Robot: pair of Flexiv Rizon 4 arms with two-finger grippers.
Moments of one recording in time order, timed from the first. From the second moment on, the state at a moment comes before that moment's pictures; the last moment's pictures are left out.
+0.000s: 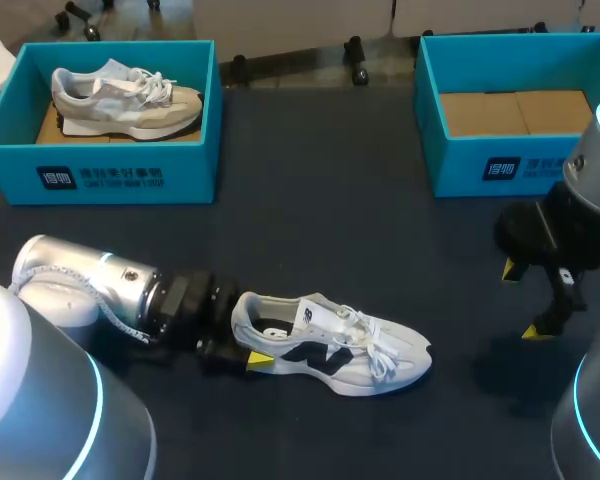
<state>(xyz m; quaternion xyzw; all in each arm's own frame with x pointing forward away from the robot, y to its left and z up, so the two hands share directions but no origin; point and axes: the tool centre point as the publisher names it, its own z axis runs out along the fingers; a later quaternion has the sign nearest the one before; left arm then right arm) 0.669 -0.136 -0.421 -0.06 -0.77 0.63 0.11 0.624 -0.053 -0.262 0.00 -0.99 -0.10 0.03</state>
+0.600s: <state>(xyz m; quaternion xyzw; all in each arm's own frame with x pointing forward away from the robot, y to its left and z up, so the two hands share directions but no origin) 0.671 -0.125 -0.417 -0.01 -0.75 0.66 0.07 0.624 -0.053 -0.262 0.00 -0.99 -0.10 0.03</state>
